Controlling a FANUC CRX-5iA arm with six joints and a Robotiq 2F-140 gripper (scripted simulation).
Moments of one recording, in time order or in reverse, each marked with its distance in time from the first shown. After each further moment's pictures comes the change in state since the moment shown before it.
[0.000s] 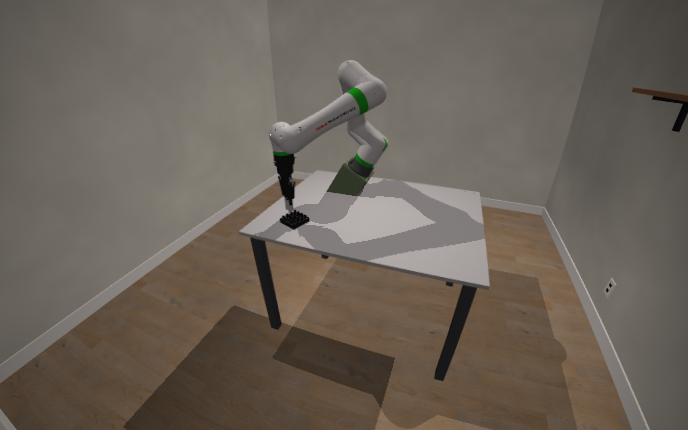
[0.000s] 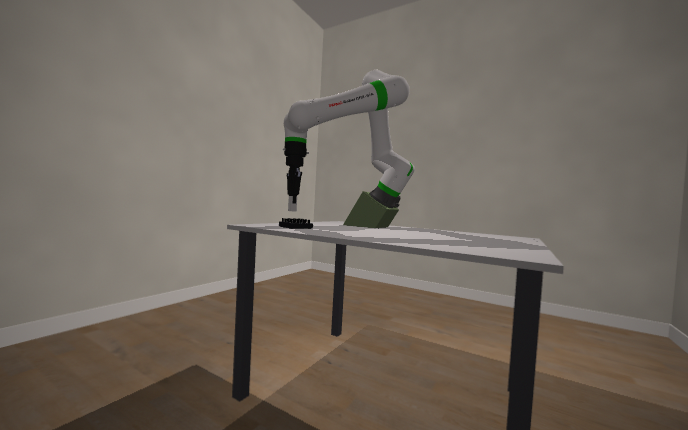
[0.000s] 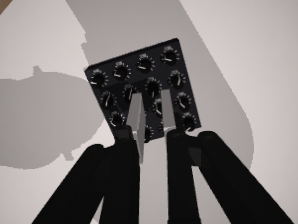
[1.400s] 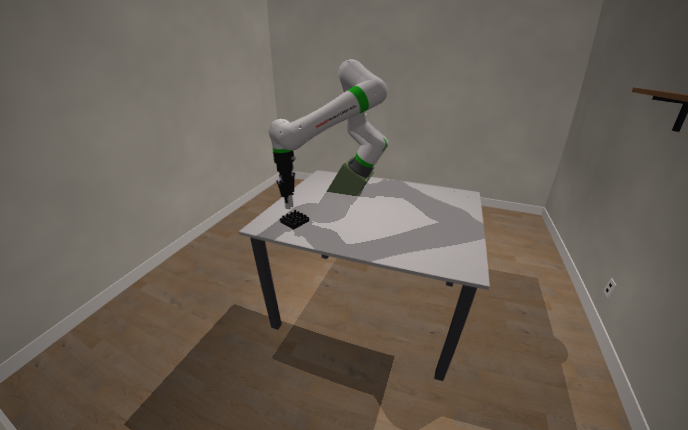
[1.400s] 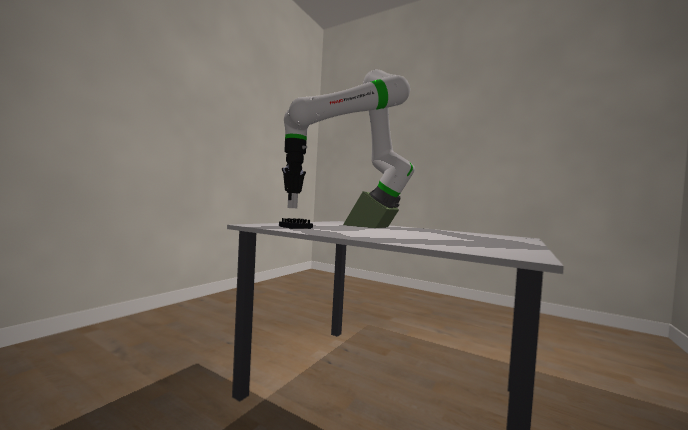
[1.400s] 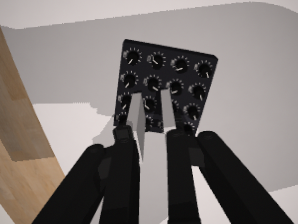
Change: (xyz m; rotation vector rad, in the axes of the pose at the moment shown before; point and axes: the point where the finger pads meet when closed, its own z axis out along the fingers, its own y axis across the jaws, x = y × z) arm 0.000 0.000 -0.013 0.001 0.000 1.092
